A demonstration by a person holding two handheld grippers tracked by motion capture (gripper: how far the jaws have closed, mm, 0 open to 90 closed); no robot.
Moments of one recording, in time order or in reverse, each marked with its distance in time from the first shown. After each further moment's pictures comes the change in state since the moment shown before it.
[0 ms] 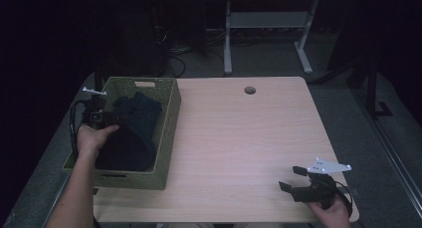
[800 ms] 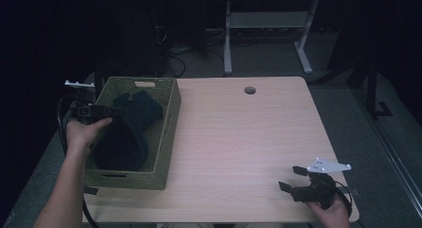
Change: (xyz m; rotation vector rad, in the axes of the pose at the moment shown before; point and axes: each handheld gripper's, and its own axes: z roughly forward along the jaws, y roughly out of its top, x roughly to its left) left arm -0.008 0.010 -0.038 -0.119 -0.093 0.009; right arm -0.001 -0.001 0.002 0.001 0.006 0.016
